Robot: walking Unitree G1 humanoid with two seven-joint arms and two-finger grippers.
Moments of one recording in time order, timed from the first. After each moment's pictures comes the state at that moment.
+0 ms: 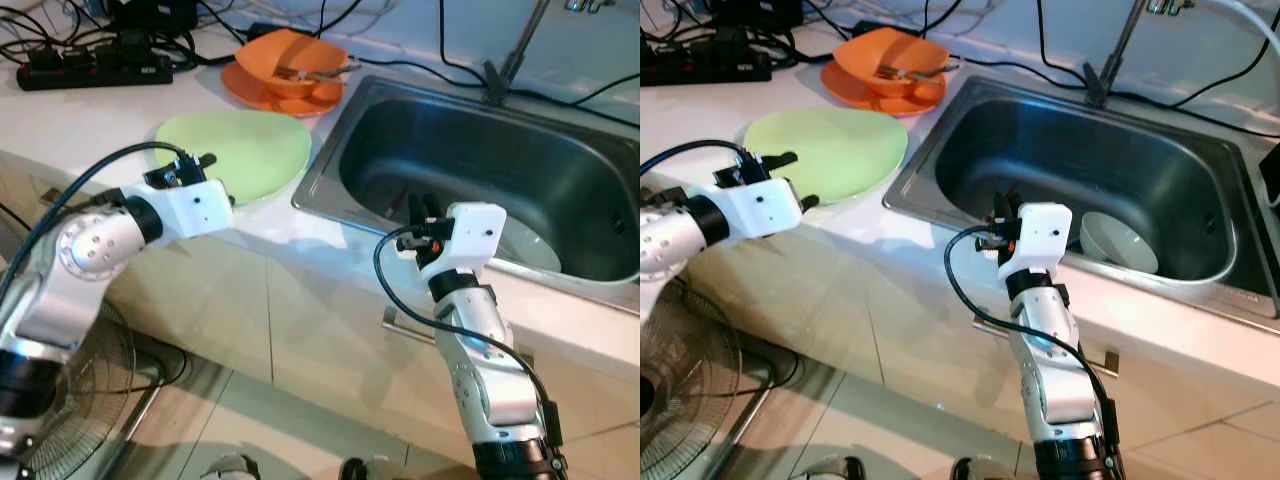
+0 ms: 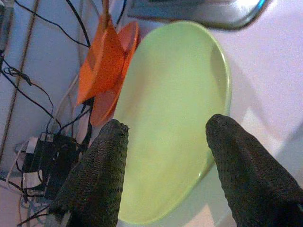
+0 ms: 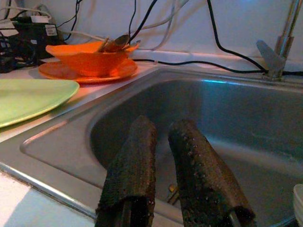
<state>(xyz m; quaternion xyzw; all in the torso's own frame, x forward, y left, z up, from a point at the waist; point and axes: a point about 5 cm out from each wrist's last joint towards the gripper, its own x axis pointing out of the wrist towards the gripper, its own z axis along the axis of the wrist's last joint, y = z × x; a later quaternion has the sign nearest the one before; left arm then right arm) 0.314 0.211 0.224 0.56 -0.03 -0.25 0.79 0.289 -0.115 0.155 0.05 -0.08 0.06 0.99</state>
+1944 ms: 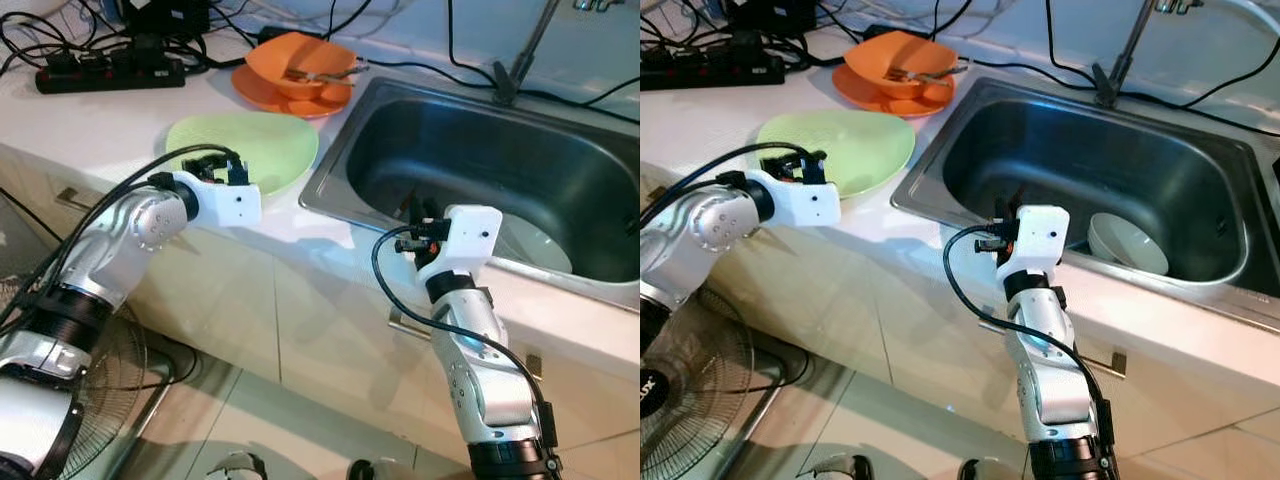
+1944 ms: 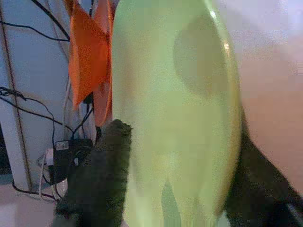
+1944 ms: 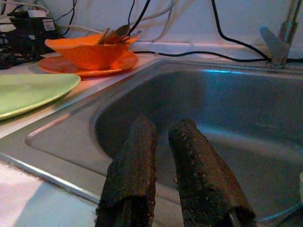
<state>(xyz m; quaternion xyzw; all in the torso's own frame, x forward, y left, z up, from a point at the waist) 0.362 0.191 0.205 0.67 0.00 -0.24 0.70 0.289 -0.112 0.151 0.05 -0.06 0.04 1.00</state>
